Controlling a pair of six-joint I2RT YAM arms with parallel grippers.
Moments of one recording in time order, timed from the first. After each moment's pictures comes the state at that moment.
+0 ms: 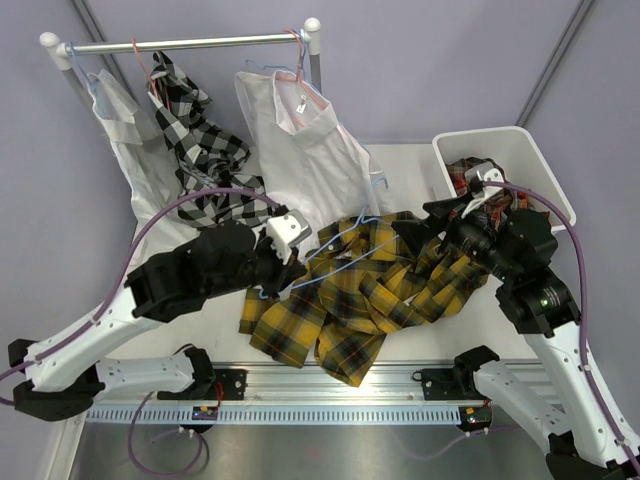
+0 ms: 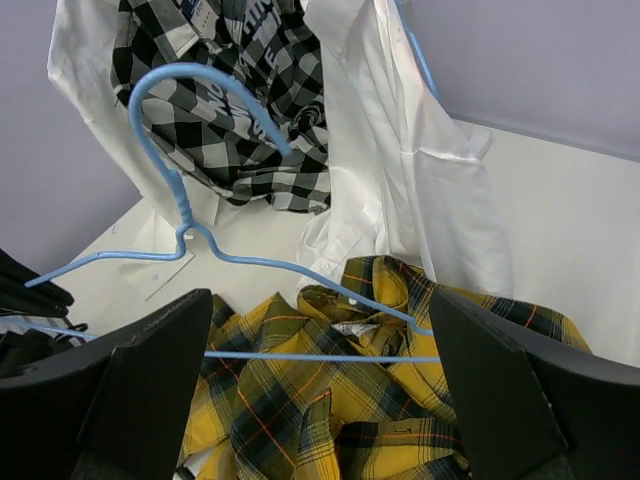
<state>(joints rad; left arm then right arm) -1.08 1.01 1.33 -0.81 -0.04 -0.10 0.38 0.75 1.06 -0.35 -0.33 0.23</state>
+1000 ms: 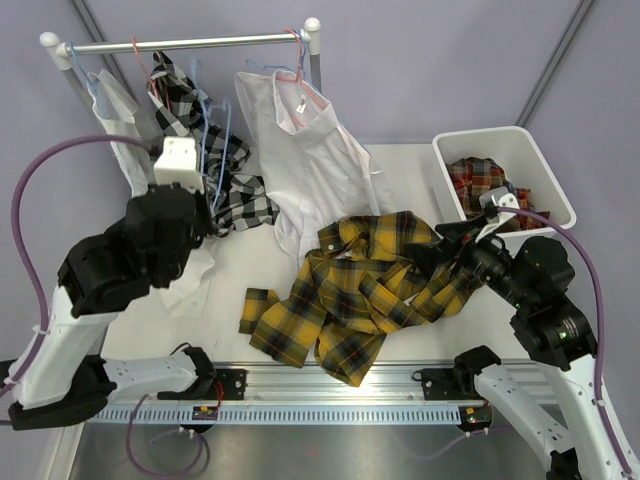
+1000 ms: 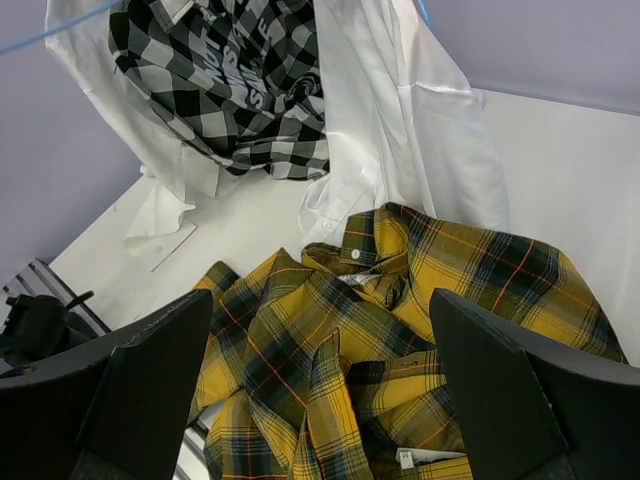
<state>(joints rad) -0.96 1.03 1.73 -1.15 -0.84 -0.31 0.38 0.60 1.03 -0.52 -0.31 0.24</state>
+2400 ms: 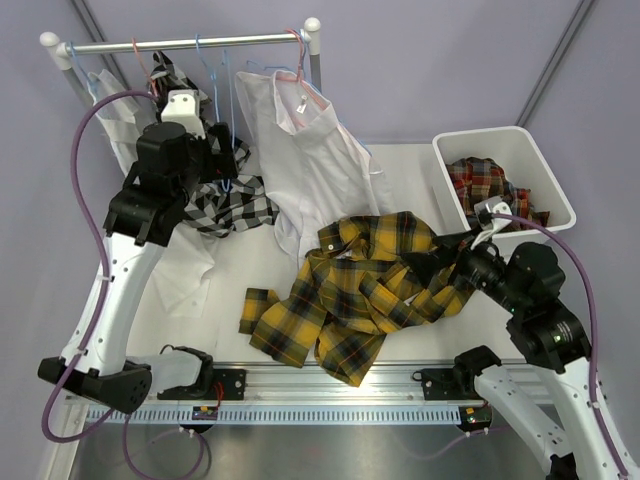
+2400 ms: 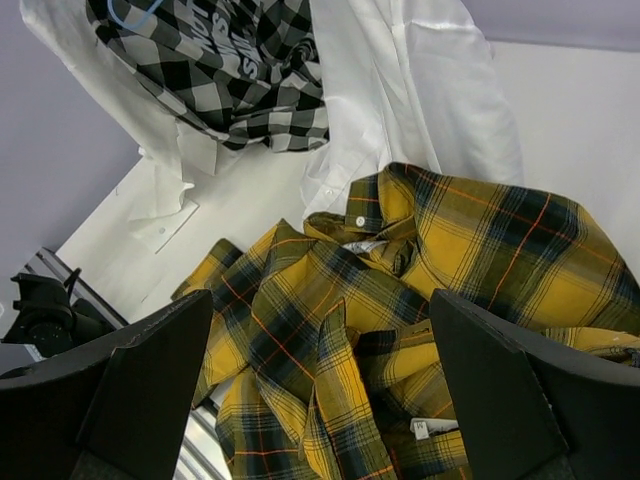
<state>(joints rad) -0.31 1.24 1.61 -0.71 -0.26 -0.16 0.38 0.55 0.96 -0.55 -0.30 0.28</state>
